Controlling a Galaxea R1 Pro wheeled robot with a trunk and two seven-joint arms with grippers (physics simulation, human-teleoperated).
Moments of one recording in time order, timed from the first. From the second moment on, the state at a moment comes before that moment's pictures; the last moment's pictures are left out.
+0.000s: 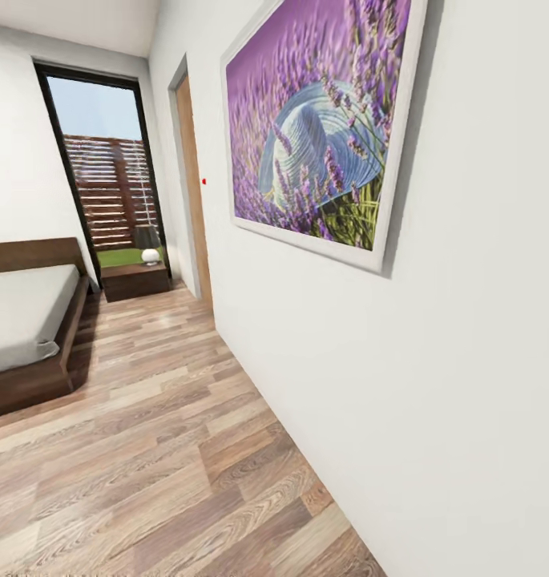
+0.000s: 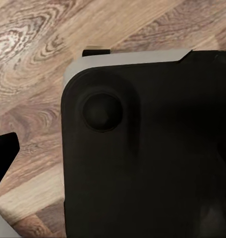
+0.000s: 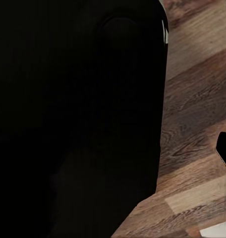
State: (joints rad) left arm 0.00 0.00 0.00 -0.06 0.00 -0.13 0.00; right arm 0.00 0.00 -0.01 0.00 0.00 0.00 0.00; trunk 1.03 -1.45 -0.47
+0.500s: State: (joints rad) left arm 0.00 0.00 0.00 -0.06 0.00 -0.14 0.00; right arm 0.00 0.00 0.00 0.00 0.00 0.00 0.00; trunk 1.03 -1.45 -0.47
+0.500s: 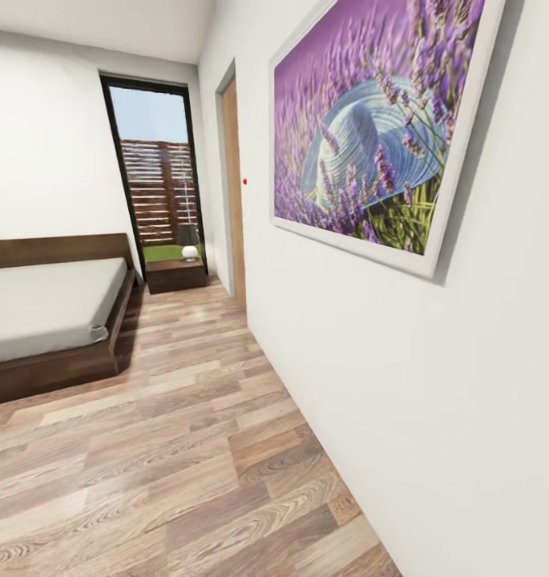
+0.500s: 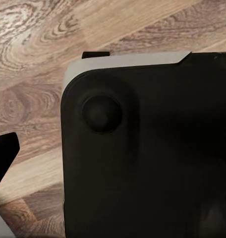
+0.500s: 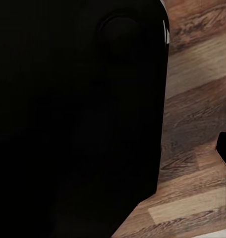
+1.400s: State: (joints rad) left arm 0.00 0.00 0.00 -0.06 0.00 -0.14 0.00; right arm 0.00 0.00 0.00 0.00 0.00 0.00 0.00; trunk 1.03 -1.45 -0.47
